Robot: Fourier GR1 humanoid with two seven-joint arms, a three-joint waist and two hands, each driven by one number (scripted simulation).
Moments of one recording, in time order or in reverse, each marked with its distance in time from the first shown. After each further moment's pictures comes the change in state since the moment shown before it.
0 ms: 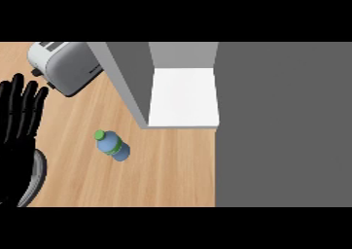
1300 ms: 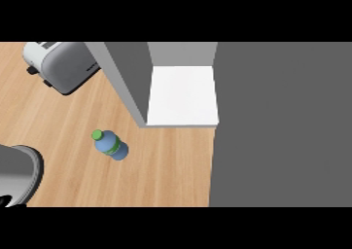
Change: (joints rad) left arm 0.346 0.628 0.079 -0.130 1.246 -0.732 0.225; right arm 0.389 -0.042 -0.011 -0.305 -0.245 0.149 0.202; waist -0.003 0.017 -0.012
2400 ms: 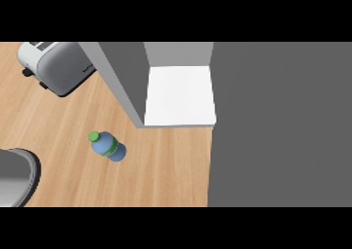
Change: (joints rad) left arm 0.053 0.045 0.223 0.108 0.153 -0.033 0.077; right arm 0.081 0.004 -0.088 -0.007 -0.058 0.091 -0.021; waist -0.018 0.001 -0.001
